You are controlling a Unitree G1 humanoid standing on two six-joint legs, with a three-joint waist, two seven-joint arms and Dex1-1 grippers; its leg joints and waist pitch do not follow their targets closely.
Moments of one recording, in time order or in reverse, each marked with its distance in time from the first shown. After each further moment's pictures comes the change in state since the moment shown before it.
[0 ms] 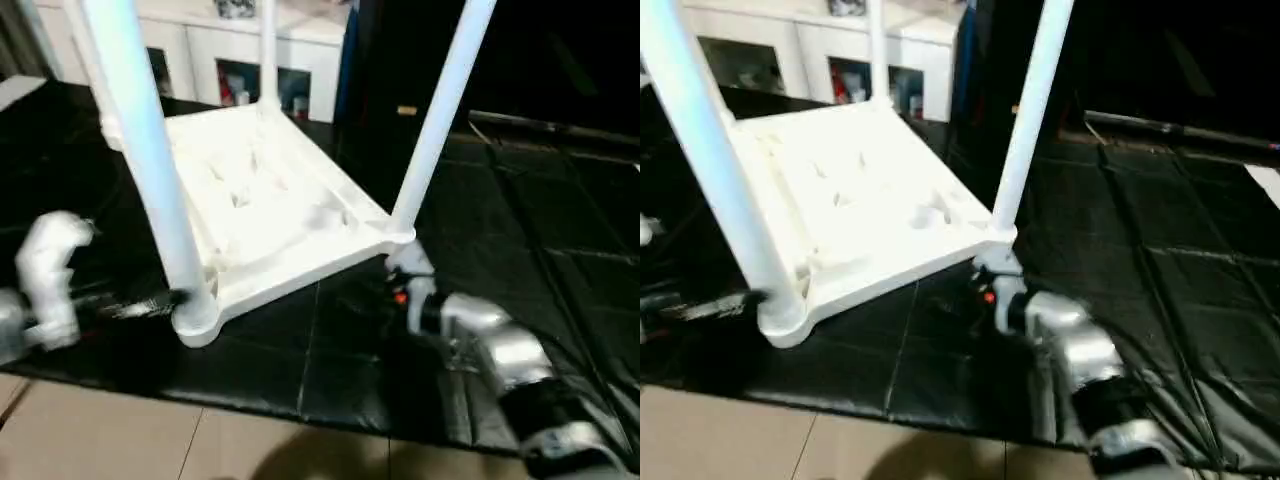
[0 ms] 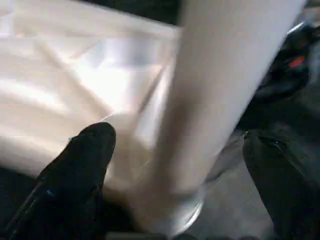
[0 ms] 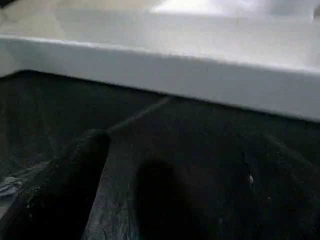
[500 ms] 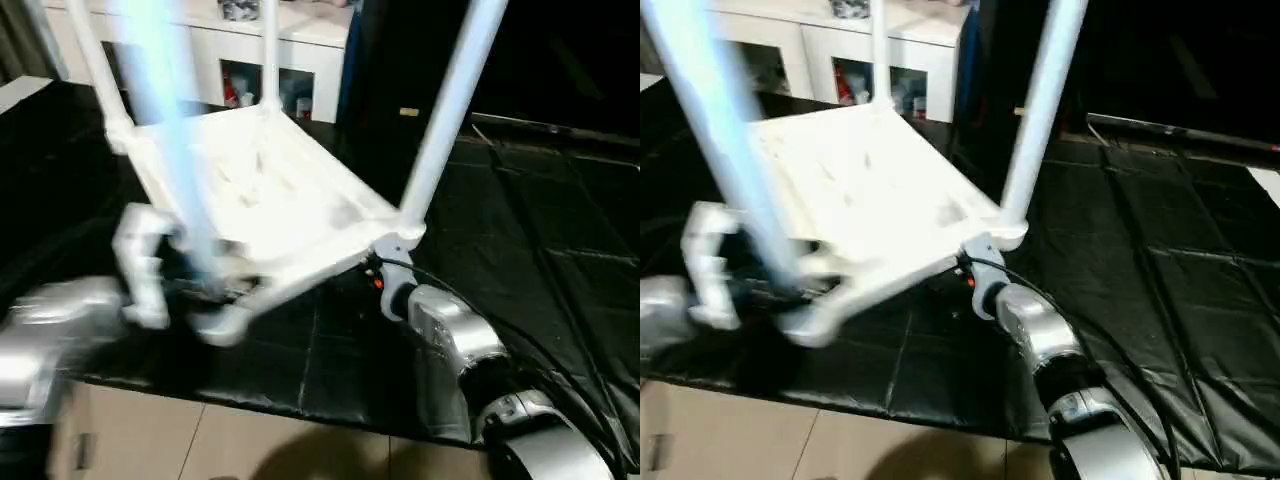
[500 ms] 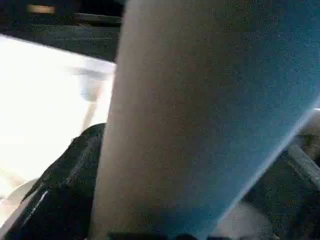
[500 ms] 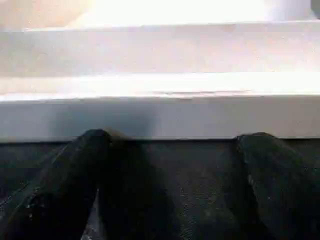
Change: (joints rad) left arm -0.134 -0.222 -0.205 -0.039 -0.053 0.033 0.073; right arm -0.153 0.123 -0.048 0.289 -0.065 -0.105 -0.252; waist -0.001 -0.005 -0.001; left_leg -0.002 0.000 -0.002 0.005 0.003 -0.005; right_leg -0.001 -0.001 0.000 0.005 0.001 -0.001
